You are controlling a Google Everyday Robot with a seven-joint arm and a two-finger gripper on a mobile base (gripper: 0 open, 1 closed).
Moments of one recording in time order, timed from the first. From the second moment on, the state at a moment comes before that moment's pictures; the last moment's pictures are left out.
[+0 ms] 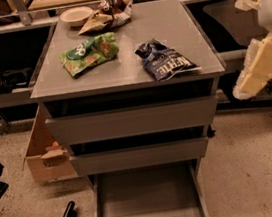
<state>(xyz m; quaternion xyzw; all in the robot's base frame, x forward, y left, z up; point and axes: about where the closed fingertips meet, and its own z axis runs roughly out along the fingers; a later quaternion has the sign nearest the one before) 0.458 -0.200 1.008 -0.58 0.77 -0.05 0.28</state>
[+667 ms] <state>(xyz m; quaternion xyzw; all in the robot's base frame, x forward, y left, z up) 0.573 -0.173 0.996 -0.51 0.75 0.04 0.42</state>
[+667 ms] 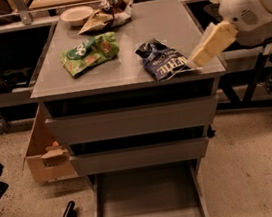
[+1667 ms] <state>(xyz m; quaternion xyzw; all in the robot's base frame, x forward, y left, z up) 0.685 -0.132 0.890 -0.44 0.82 0.10 0.36</state>
